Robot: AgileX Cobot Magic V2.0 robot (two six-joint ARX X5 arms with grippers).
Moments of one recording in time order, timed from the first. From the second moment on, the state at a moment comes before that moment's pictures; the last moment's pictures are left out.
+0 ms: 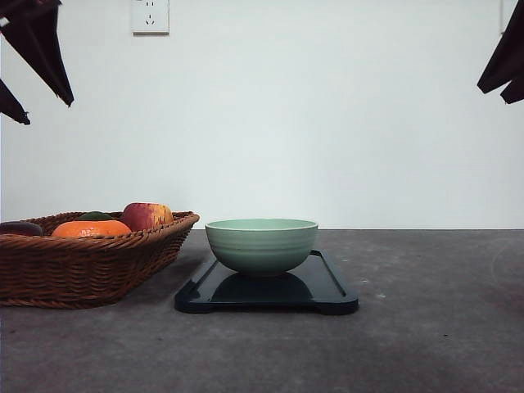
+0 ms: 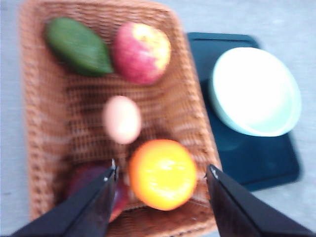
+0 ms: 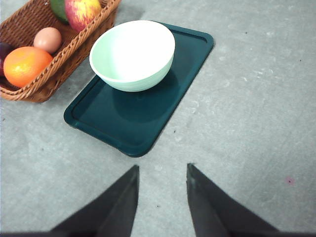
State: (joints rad) left_arx -0.18 1.20 1.10 -0.73 0.21 -0.15; right_arx 0.43 0.66 0.66 -0.57 -0.16 0.13
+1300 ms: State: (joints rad) left_arx -0.21 1.77 1.33 -0.65 0.10 -0.10; right_arx 0.43 0.66 0.66 -0.57 -0.13 0.17
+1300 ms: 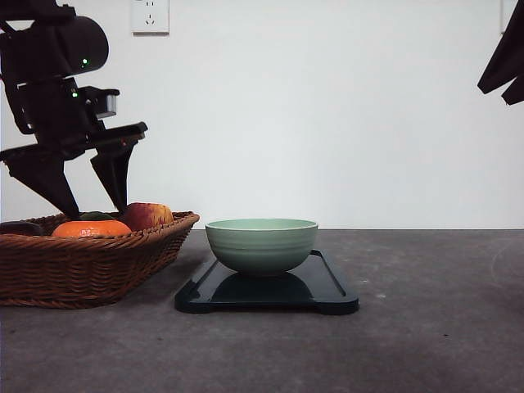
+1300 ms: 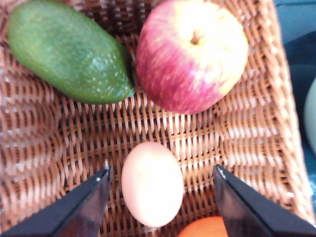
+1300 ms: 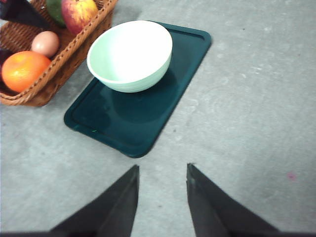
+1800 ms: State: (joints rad) left_arx -0.21 1.86 1.33 -0.66 0.10 -0.10; right_arx 0.43 0.66 0.66 -0.57 -0.13 0.17
